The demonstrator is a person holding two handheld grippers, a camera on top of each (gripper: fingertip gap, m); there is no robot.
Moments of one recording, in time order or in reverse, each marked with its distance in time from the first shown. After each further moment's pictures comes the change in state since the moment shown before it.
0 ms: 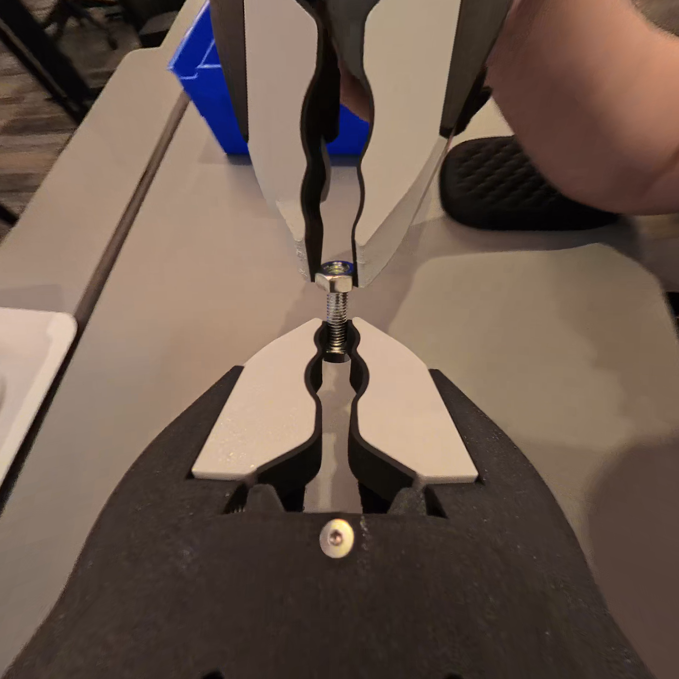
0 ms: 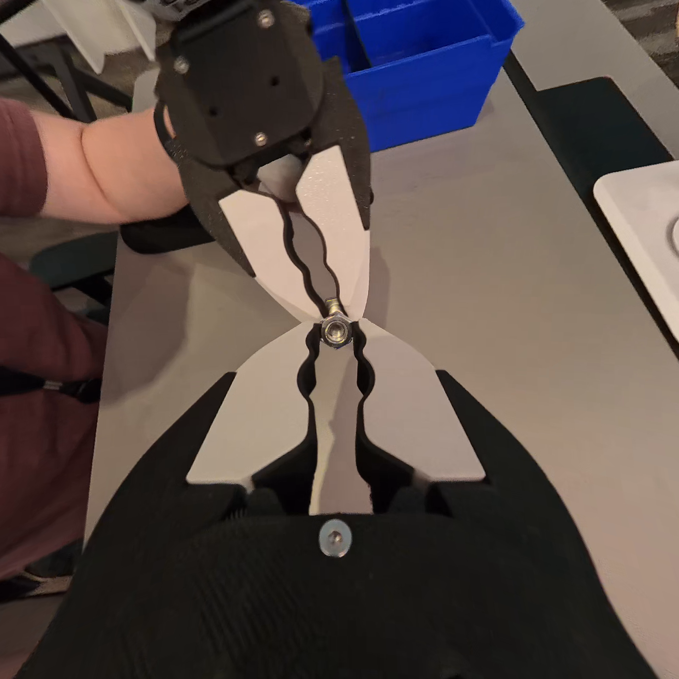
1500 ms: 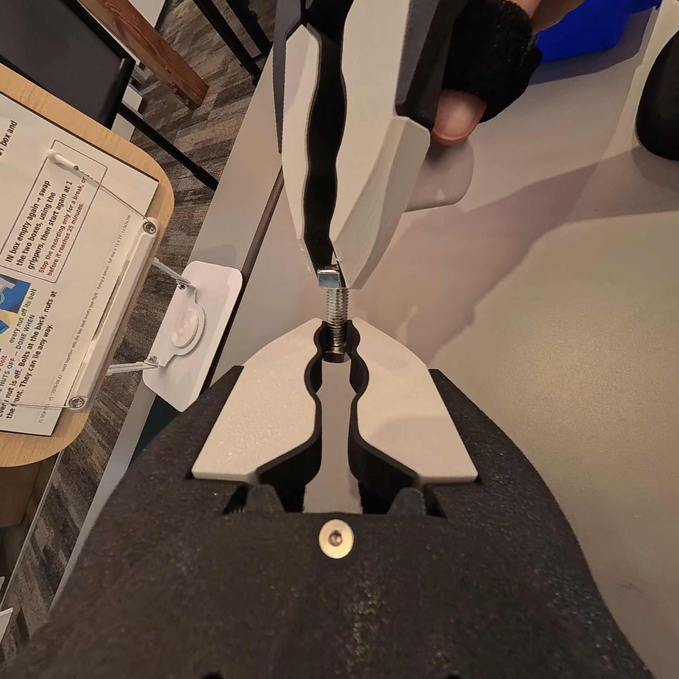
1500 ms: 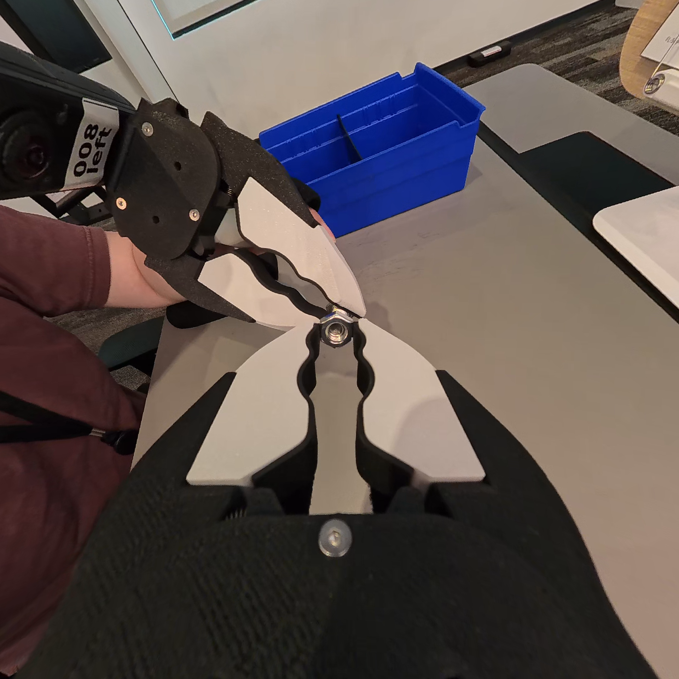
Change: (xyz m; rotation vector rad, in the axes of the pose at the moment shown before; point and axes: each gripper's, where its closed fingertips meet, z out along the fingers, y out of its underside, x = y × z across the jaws) left arm -0.033 -0.004 -0.020 -0.183 -0.453 0.163; right arm 0.015 -0.021 -0.001 0.229 -0.075 0.145
